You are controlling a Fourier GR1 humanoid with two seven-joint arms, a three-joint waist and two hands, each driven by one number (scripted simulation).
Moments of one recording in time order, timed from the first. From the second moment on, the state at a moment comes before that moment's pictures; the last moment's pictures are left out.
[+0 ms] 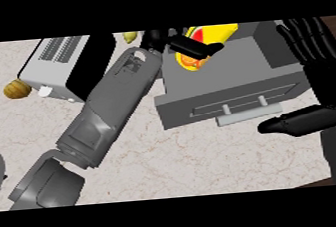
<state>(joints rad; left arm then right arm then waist) -1.34 0.00 -0.25 -0.28 0.25 0.26 -0.22 -0.35 -0.21 -0.11 -1.77 -0.12 0.23 0.05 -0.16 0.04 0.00</state>
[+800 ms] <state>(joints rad) -1.27 0.00 -0.24 -0.38 0.50 0.23 -0.40 -0.41 -0.22 0.06 -1.77 -0.32 0.49 0.12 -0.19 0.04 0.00</state>
